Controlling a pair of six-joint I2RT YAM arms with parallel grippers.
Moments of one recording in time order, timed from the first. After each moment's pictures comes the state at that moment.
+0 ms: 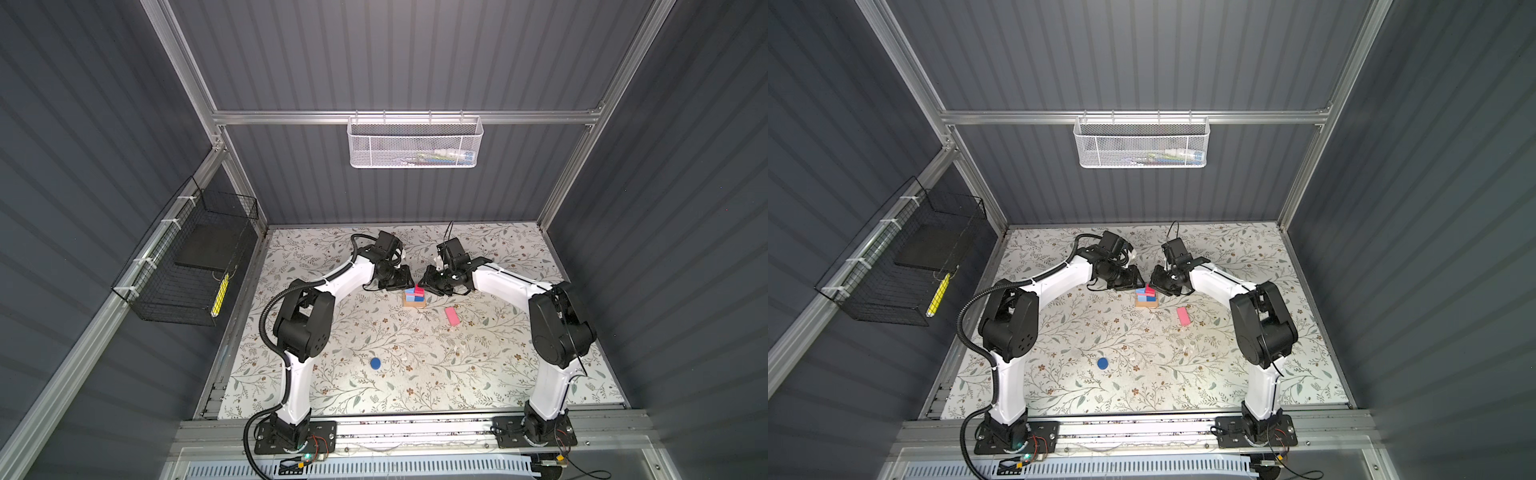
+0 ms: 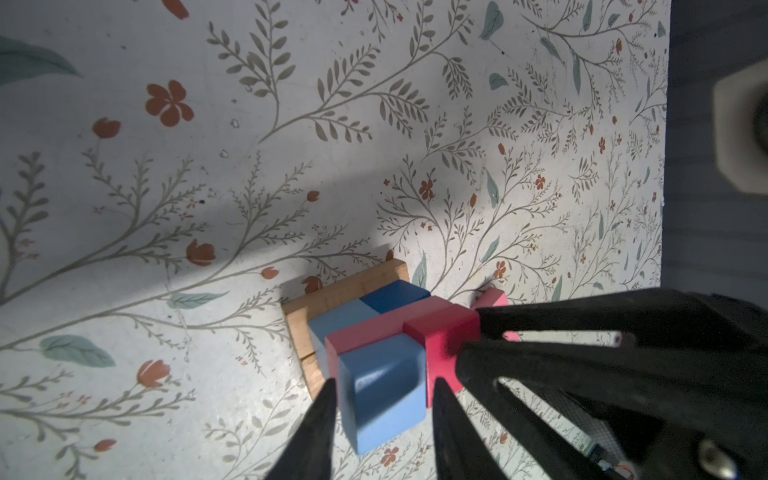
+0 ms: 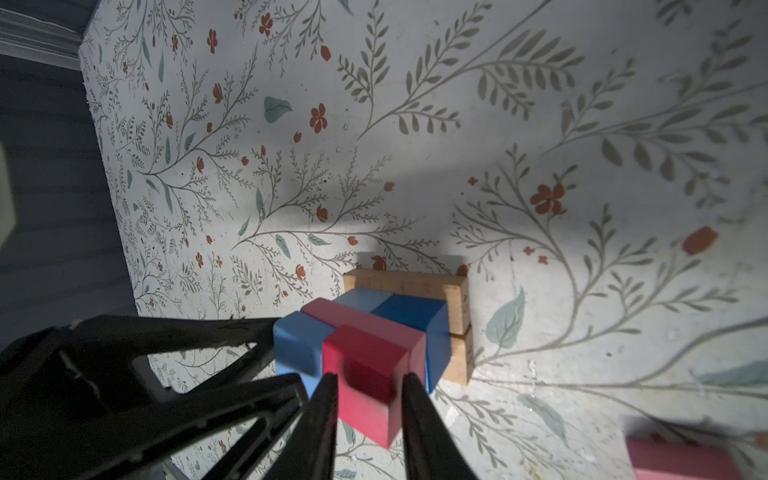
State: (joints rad) left arm -0.56 2.06 1.62 -0.61 0.41 -0.44; right arm 0.48 1.89 1.34 -0.42 -0.30 0.77
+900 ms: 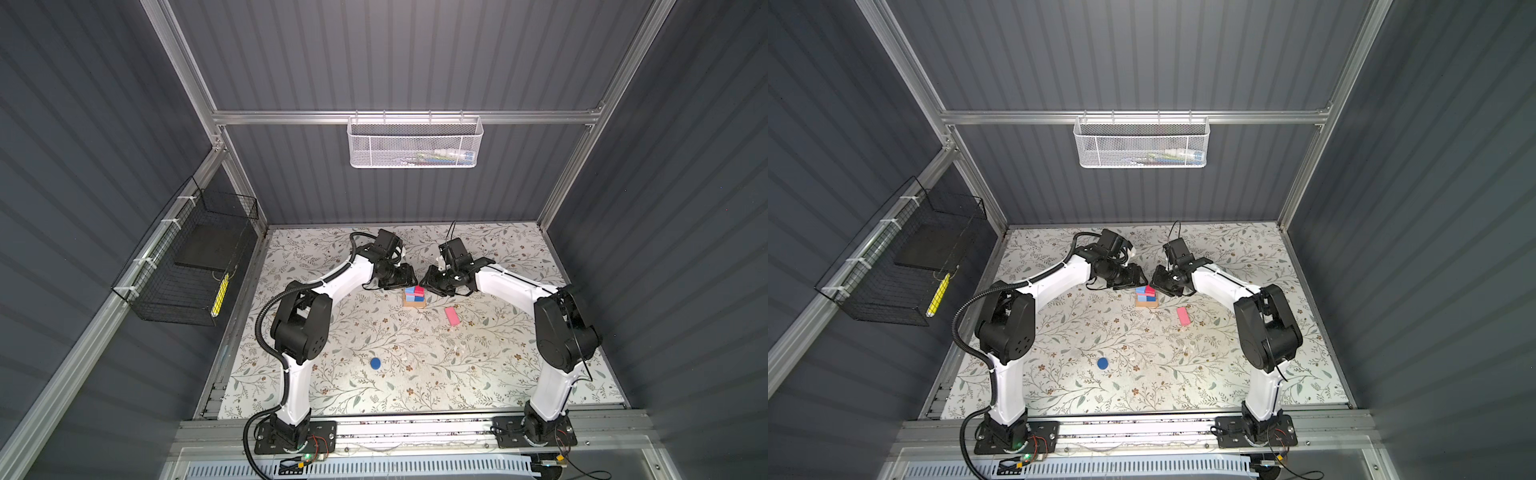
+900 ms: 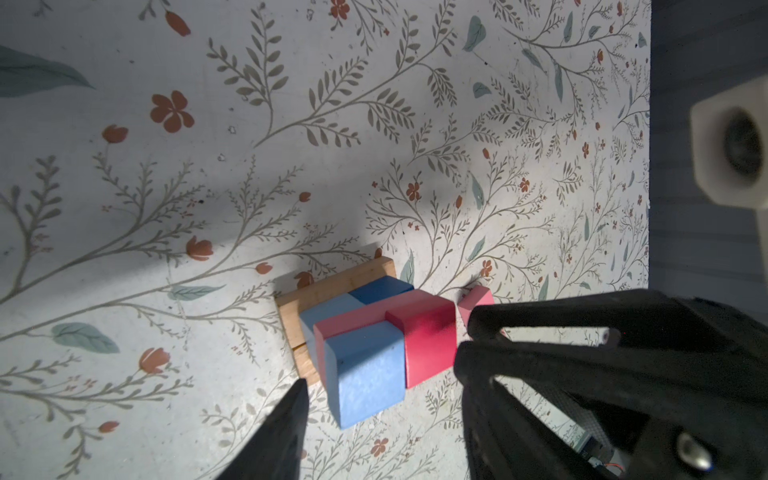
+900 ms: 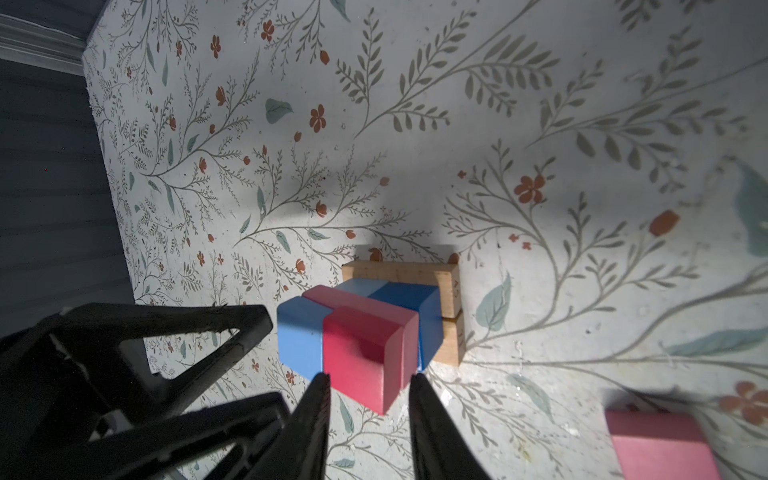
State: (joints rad) left arm -0.56 2.03 1.62 -0.62 0.40 -0.45; right arm 0.48 1.85 1.32 -0.43 -0.28 0.77
